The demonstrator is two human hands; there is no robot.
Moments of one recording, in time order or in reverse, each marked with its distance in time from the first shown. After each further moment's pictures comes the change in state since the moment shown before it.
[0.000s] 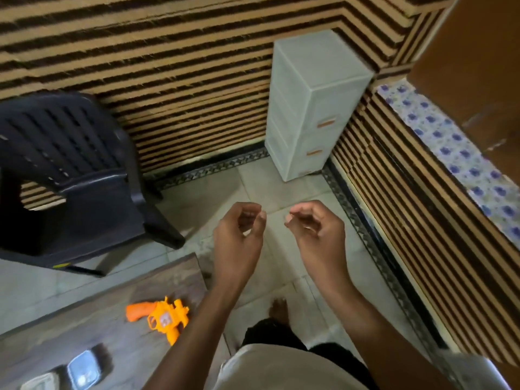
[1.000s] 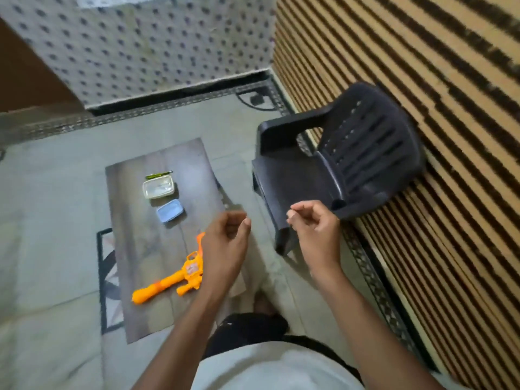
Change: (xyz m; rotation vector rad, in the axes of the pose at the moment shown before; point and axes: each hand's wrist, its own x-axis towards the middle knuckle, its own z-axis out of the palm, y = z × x) left_hand 0.168 -0.056 -0.163 -0.082 1.562 -0.615; right_hand 0.200 -0.083 0.427 -0.107 -1.486 -0.283
